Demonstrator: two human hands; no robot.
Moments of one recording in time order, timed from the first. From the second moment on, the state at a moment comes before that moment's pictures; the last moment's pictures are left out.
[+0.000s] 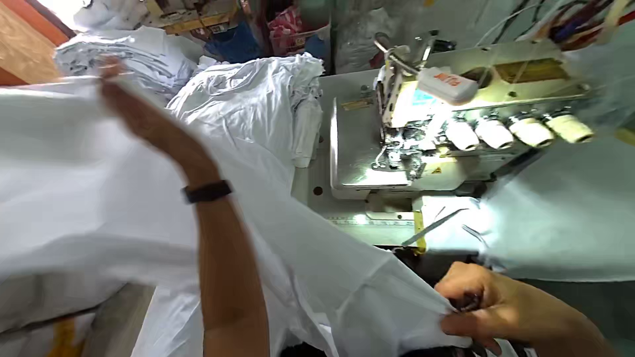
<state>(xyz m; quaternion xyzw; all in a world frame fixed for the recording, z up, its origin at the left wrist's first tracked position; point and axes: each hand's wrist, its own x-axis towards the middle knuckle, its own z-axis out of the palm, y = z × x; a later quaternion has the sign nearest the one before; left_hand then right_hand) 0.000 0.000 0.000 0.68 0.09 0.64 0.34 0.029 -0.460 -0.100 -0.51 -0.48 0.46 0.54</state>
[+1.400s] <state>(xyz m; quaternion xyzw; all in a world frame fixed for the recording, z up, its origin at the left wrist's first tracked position) 0.026 -0.209 -0.086 0.98 -0.12 0.11 0.12 0.038 -0.430 -0.121 -0.71 -0.22 0.03 0.67</state>
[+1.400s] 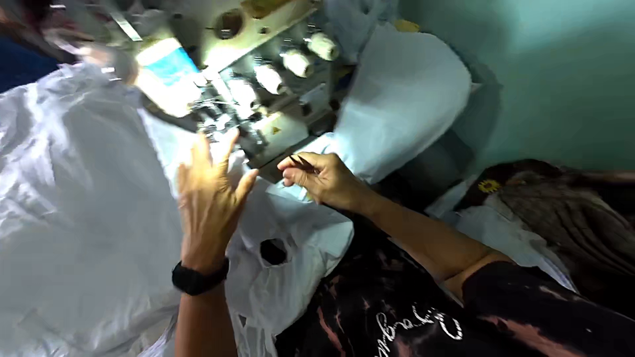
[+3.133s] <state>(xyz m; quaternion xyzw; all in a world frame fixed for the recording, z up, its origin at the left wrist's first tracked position) -0.040 -0.221 -0.003 0.75 -0.18 0.45 0.45 -0.022 -0.467 -0.062 -0.58 -0.53 -0.01 0.61</state>
